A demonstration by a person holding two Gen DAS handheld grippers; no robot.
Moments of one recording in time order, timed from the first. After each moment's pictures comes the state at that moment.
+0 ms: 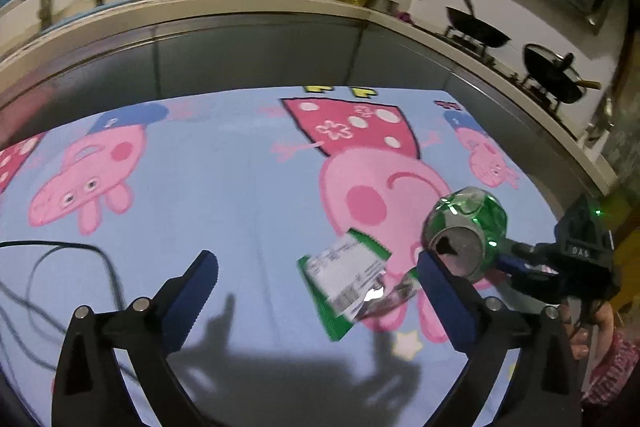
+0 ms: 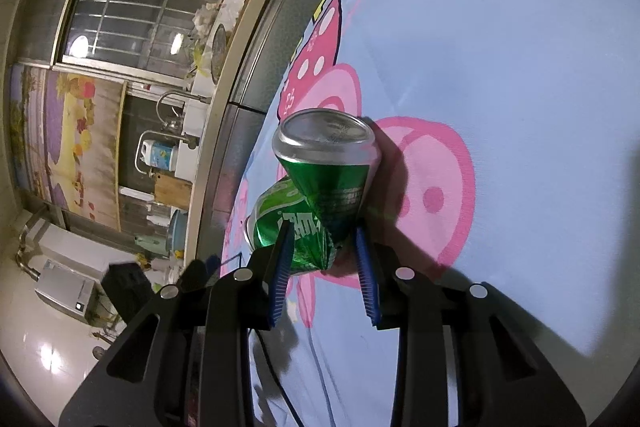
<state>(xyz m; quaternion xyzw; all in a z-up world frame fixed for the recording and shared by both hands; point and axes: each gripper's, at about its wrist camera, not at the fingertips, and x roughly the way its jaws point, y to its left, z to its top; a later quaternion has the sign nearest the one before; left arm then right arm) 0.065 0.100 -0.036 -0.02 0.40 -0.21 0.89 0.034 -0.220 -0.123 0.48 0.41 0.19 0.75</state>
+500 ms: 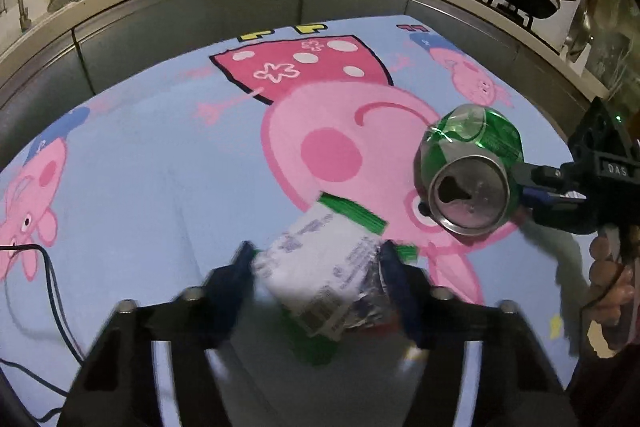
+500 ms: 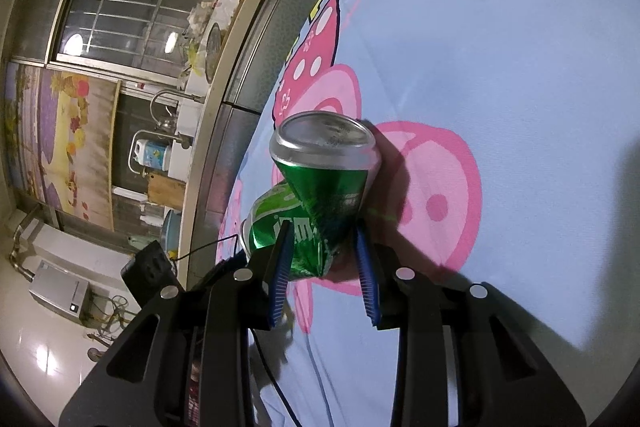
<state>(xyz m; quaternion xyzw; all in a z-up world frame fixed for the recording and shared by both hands) 0.084 0.055 -0.081 0.08 0.44 -0.27 0.85 0.038 -0.218 -0.122 0.48 0.42 0.18 0.75</state>
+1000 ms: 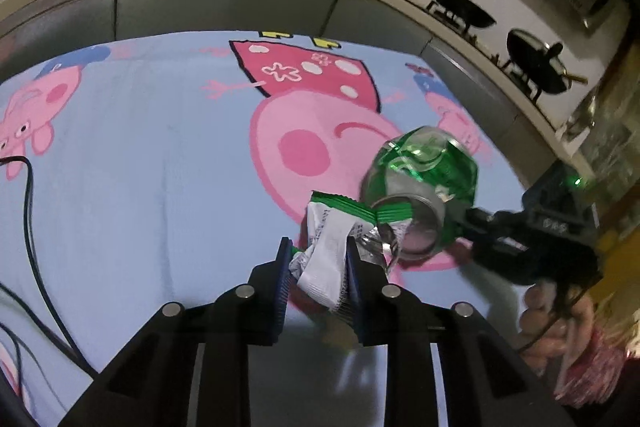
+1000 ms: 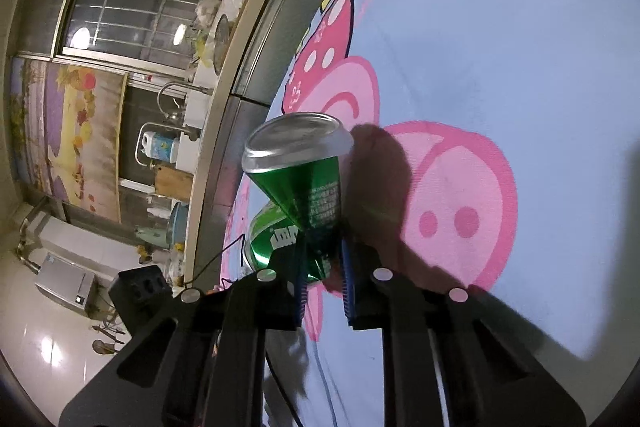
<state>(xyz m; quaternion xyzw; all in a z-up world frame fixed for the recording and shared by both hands) 0.053 0.060 -0.068 -0.07 0.45 -0.24 0.86 0.045 -0.217 -0.124 0.48 0.42 0.21 0.74</state>
